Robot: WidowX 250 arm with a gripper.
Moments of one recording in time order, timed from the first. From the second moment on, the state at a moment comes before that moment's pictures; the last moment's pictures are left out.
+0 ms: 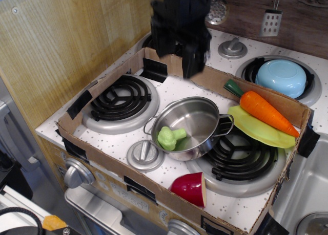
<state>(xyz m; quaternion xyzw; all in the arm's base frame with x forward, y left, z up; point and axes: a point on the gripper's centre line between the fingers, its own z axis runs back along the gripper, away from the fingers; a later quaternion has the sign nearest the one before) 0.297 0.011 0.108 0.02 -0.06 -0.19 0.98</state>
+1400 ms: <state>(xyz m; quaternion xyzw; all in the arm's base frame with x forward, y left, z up) 0.264 -0.011 0.049 0.02 -0.11 -0.29 0.95</state>
